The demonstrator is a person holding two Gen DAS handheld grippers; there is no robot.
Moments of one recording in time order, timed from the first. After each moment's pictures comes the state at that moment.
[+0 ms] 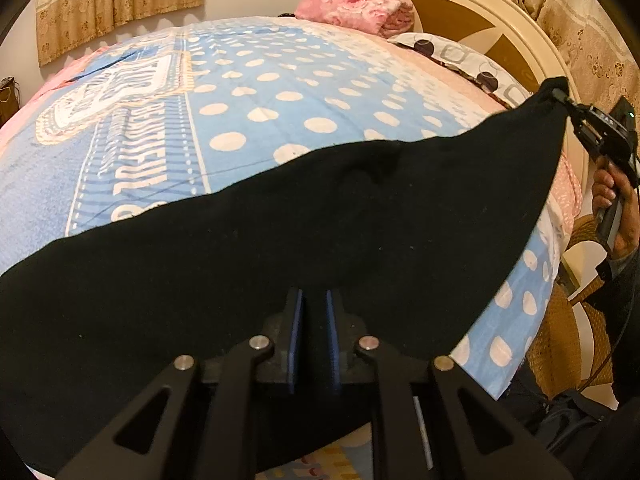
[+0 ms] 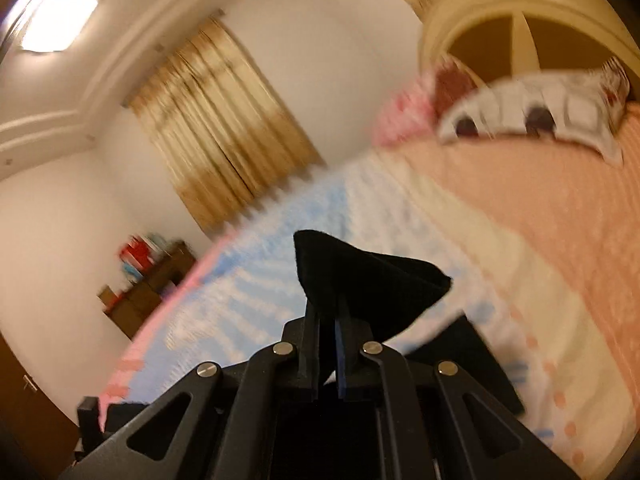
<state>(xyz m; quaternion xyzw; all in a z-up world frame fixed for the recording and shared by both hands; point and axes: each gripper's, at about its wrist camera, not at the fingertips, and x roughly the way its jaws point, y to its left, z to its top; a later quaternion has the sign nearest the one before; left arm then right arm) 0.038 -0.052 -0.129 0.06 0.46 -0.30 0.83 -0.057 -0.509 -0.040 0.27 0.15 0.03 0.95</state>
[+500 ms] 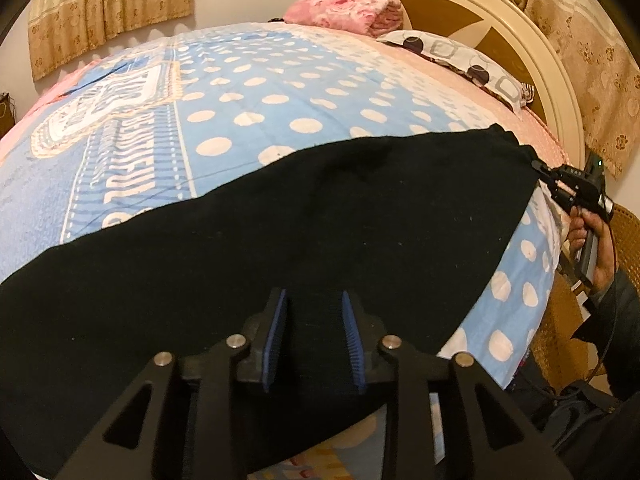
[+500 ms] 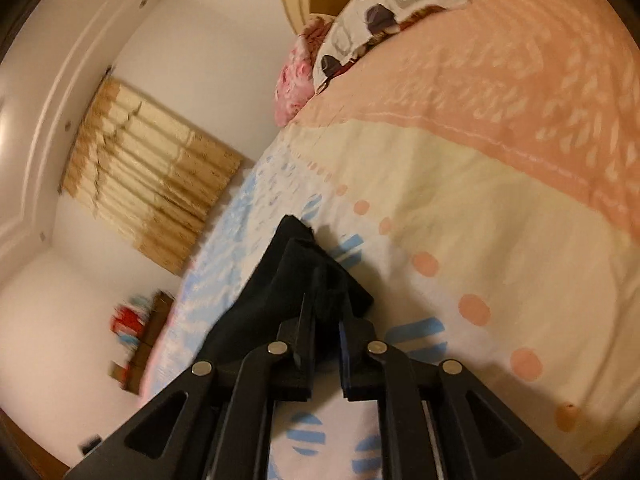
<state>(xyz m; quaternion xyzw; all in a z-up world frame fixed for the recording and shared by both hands) 0.031 -0.061 -0.130 0.08 0.44 -0.31 0.84 -0.101 -0.578 -0.177 0.43 0.22 -0.07 0.87</state>
